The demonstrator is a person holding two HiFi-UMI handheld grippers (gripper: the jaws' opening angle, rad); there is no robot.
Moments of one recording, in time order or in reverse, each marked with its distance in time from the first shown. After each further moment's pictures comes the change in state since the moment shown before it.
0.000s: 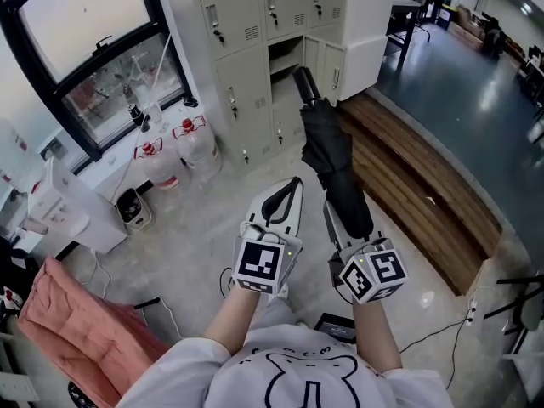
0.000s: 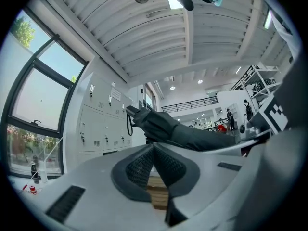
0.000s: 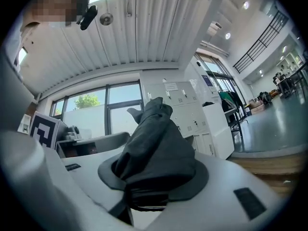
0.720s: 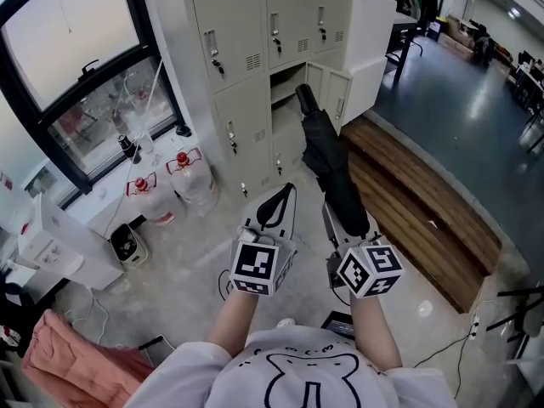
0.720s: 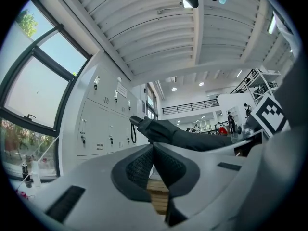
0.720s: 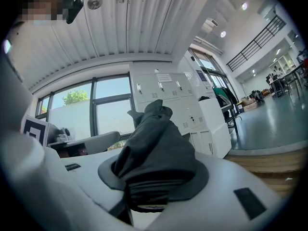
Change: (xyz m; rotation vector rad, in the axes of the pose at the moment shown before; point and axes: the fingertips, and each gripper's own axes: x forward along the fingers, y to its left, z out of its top) left arm 0.099 0.139 -0.015 -0.030 -0.004 -0.026; right arm 0.169 -0.037 -0.008 0.025 0.045 -0.098
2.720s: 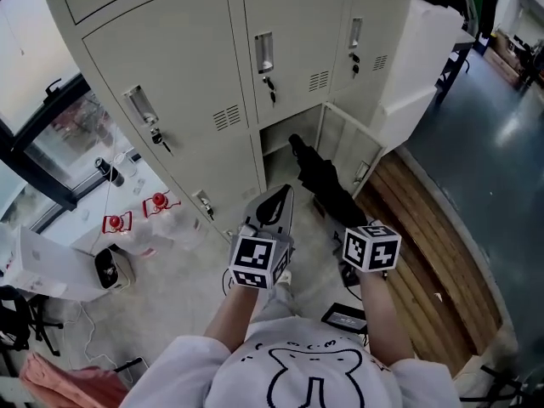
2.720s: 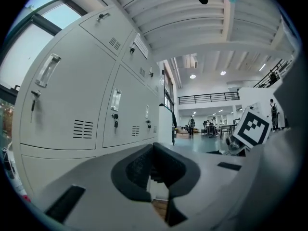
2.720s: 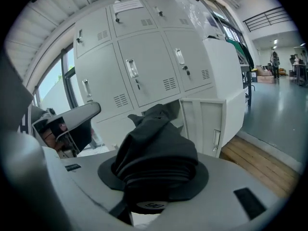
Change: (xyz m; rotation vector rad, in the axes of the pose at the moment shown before) left arm 0.422 0.212 -0.130 -0.113 0.144 0.169; right arm 0.419 -0.303 -0.077 0.051 0.555 0.072
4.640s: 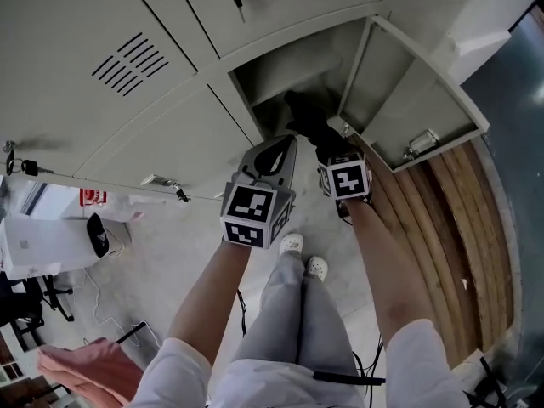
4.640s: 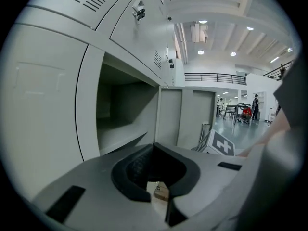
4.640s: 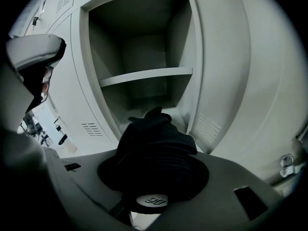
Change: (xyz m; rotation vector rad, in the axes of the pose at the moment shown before) left arm 0.175 0.120 -0.234 -0.013 0.299 0.026; right arm 0.347 -0.149 -0.142 -0.252 0.289 -0.044
